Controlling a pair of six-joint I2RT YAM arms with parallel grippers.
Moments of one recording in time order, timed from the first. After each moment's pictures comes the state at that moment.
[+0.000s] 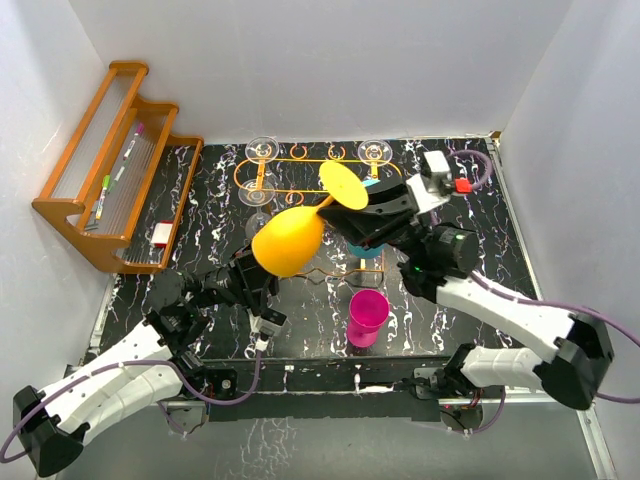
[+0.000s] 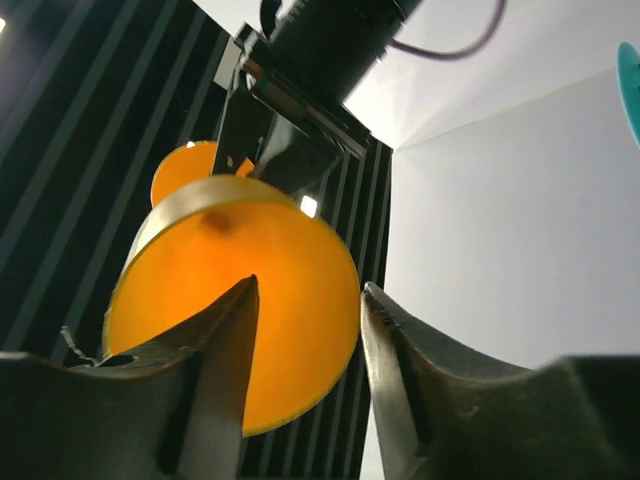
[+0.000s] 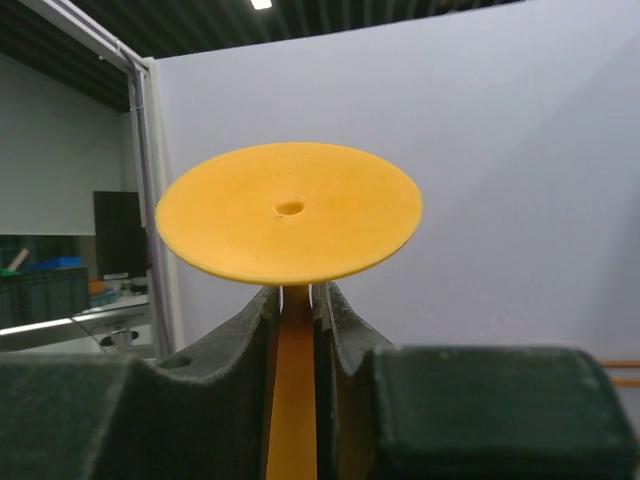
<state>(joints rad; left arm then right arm) -0.80 0.69 0.53 0.63 0.63 2.08 0.84 1.22 0.94 1.34 -0.46 0.78</state>
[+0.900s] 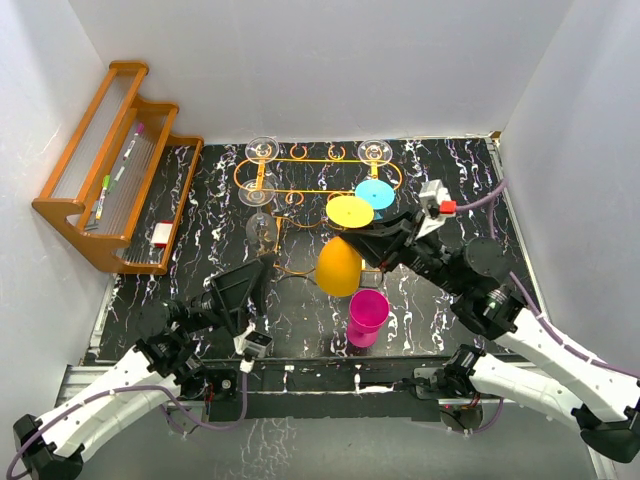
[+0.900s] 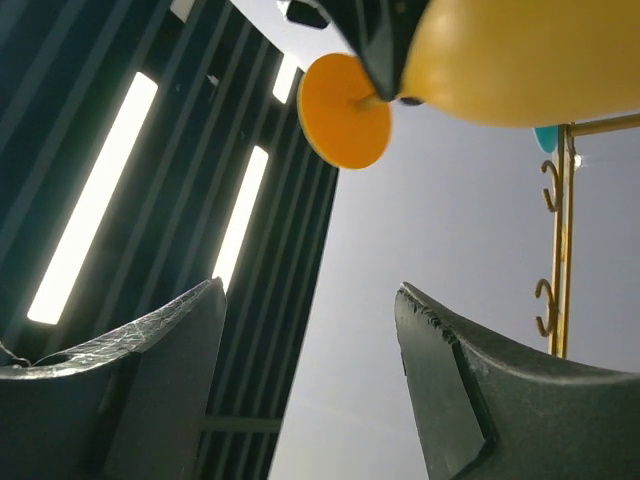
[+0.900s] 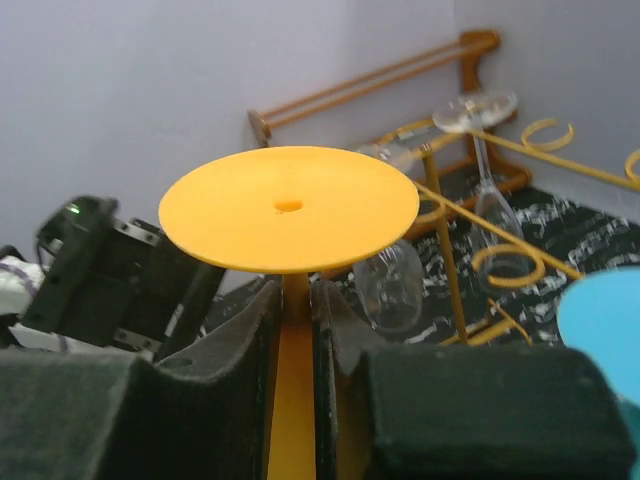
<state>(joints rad) -0.80 0.42 0.31 0.60 0.55 1.91 0.84 0.74 0.84 0.23 -0.20 0.34</state>
